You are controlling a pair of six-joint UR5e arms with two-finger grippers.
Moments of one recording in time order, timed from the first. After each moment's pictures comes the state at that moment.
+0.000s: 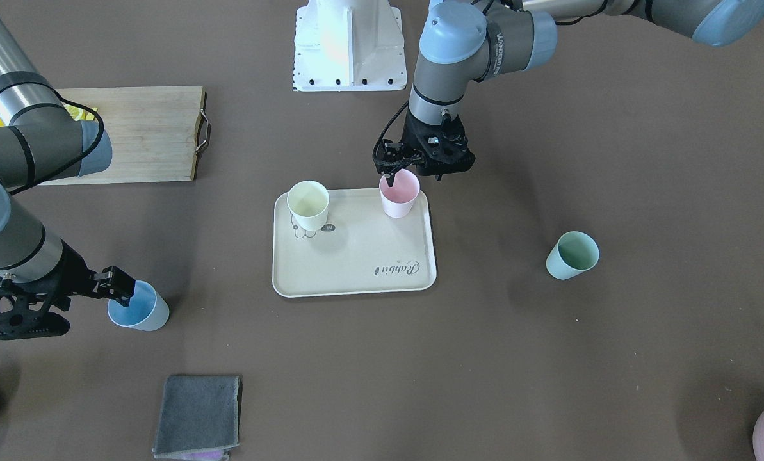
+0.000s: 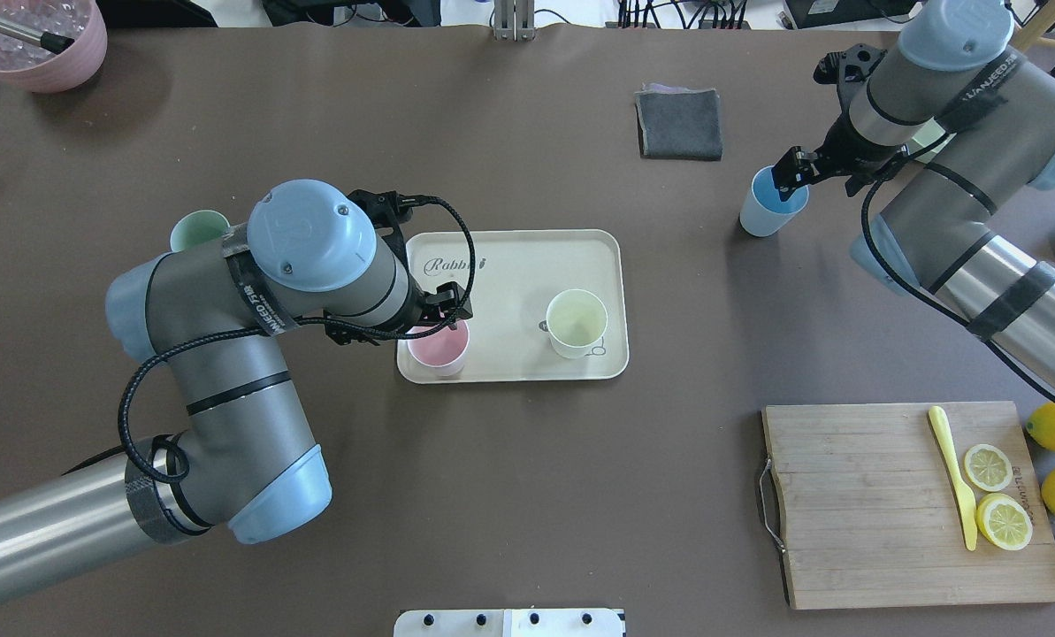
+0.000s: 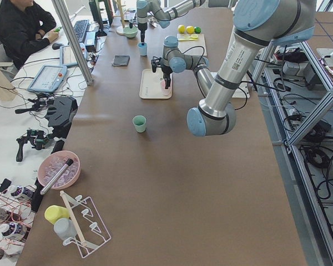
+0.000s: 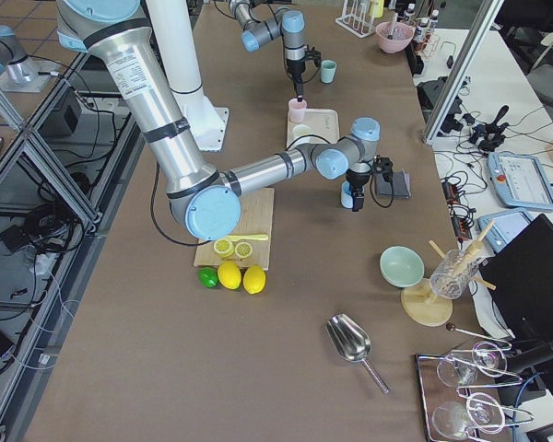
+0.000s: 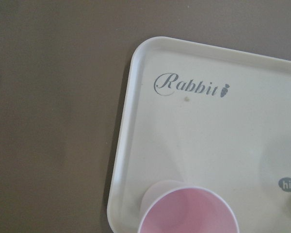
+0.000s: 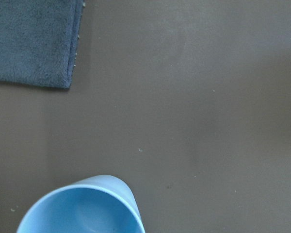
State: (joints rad) left arm -0.54 -2.19 -1.78 -1.60 -1.85 -1.40; right arm 0.98 -1.10 1.39 -1.32 2.12 0.72
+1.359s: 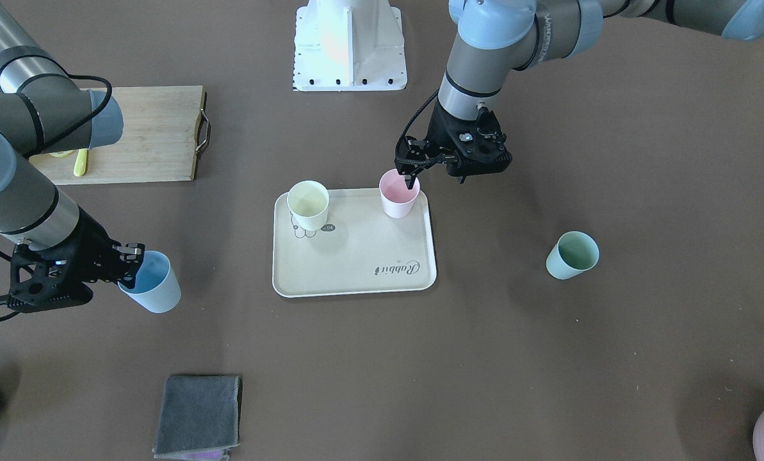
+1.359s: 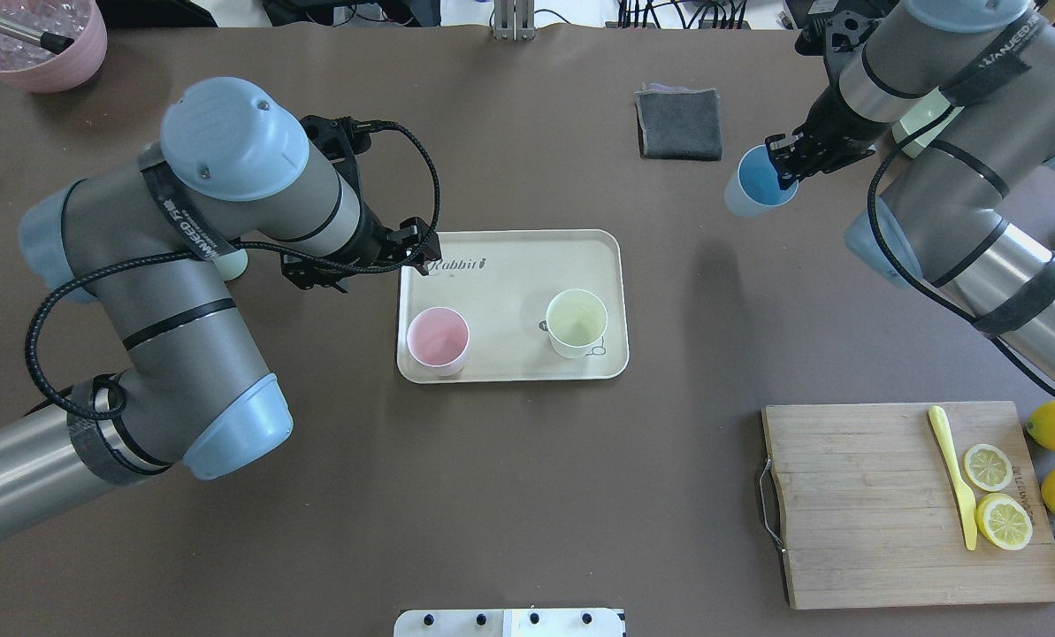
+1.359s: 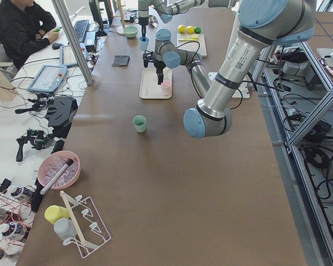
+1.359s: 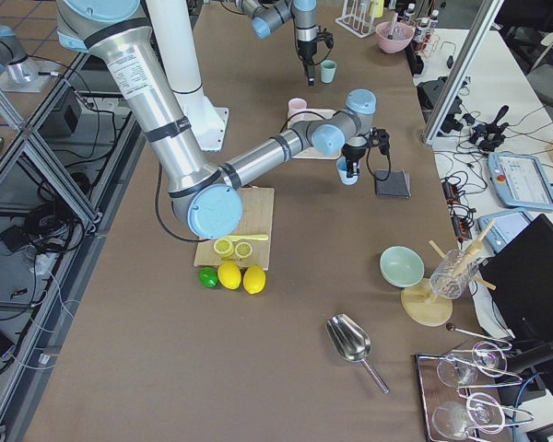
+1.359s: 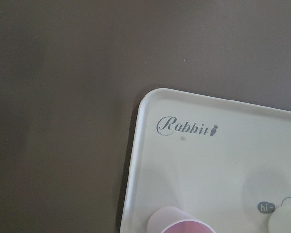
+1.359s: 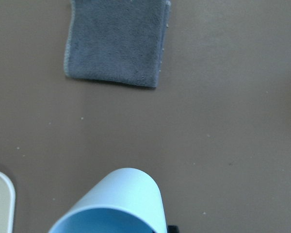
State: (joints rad) left arm -0.67 -2.19 -1.83 -1.56 -1.94 -1.32; right arm 0.99 -1.06 1.59 -1.47 2.18 0.73
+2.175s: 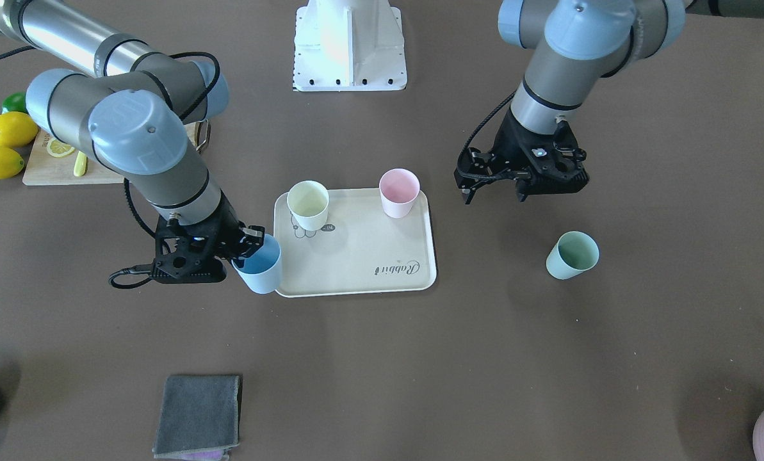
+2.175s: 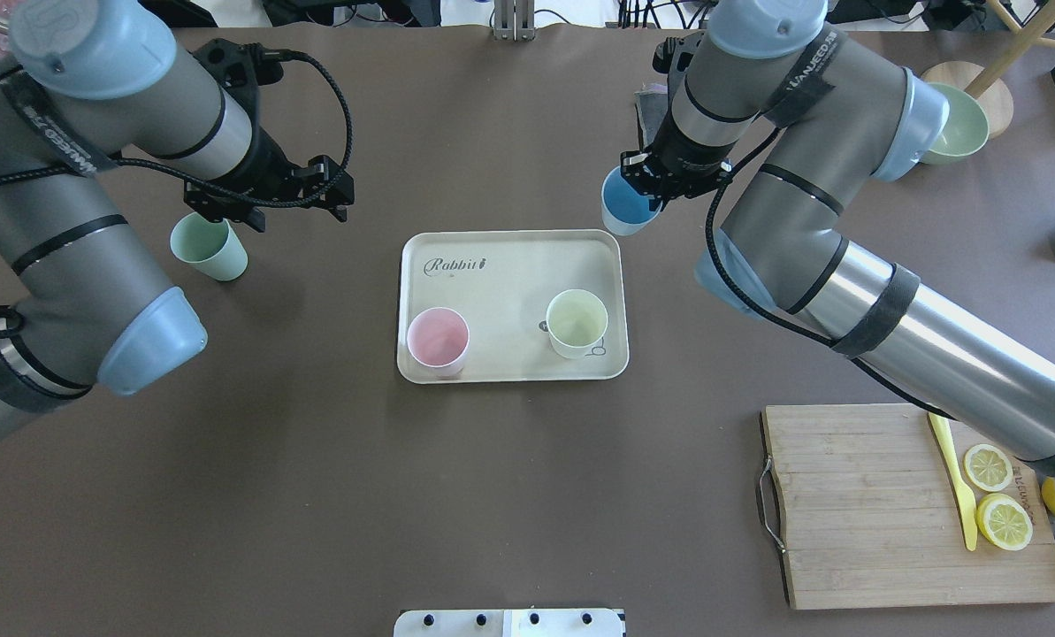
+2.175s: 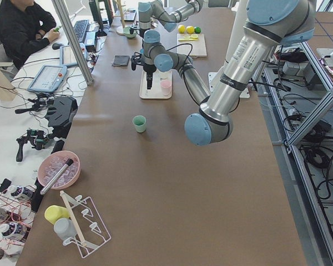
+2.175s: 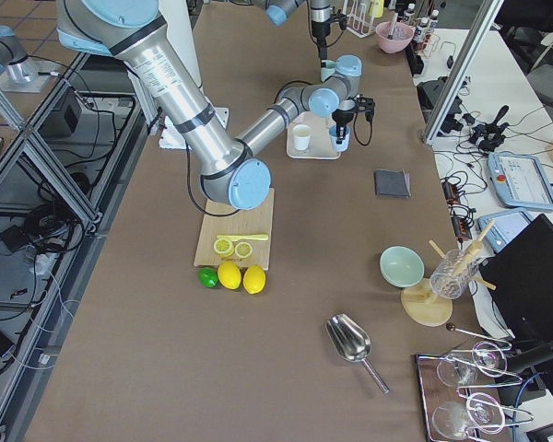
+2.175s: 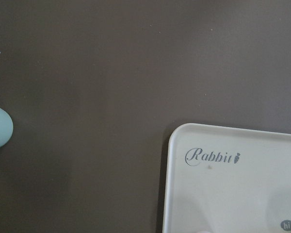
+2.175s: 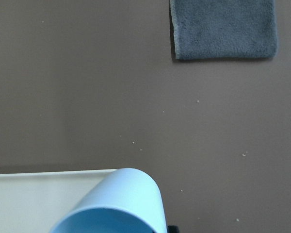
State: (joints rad) left arm -0.85 -2.10 -1.85 -1.55 -2.06 -1.06; right arm 0.80 -0.86 1.52 -1.52 2.08 1.03
